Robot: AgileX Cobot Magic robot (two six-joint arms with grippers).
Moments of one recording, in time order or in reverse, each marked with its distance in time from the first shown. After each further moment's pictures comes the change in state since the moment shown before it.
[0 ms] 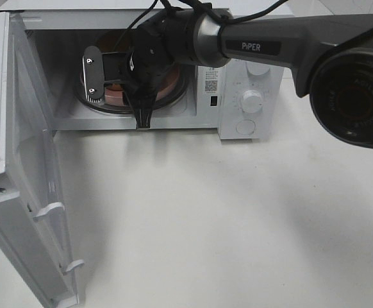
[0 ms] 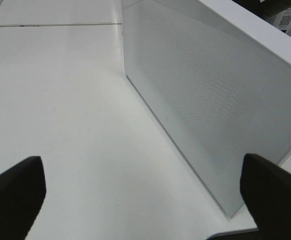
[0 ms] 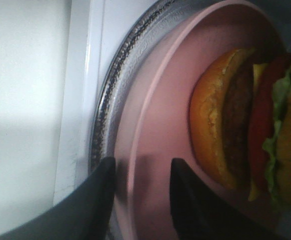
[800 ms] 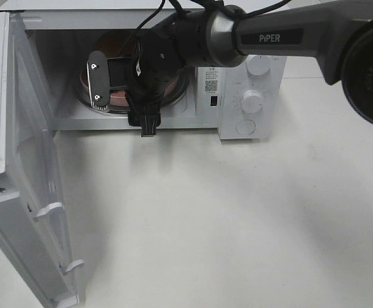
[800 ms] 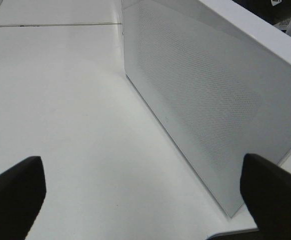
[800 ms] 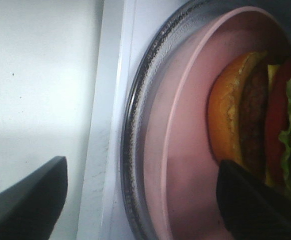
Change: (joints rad) left arm 0.000 0.000 0.000 0.000 0.000 0.000; right arm 0.000 -0.101 0.197 0.024 -0.113 -0.022
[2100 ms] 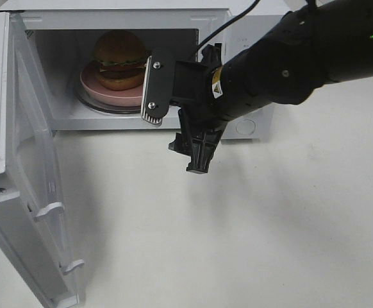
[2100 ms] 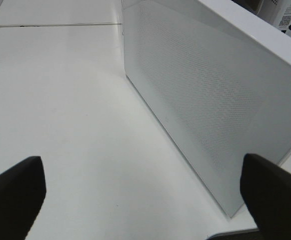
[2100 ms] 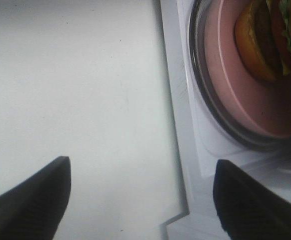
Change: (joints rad) left arm 0.000 0.000 0.000 0.000 -0.001 0.000; right arm 0.000 -0.572 0.788 0.000 -0.237 0.300
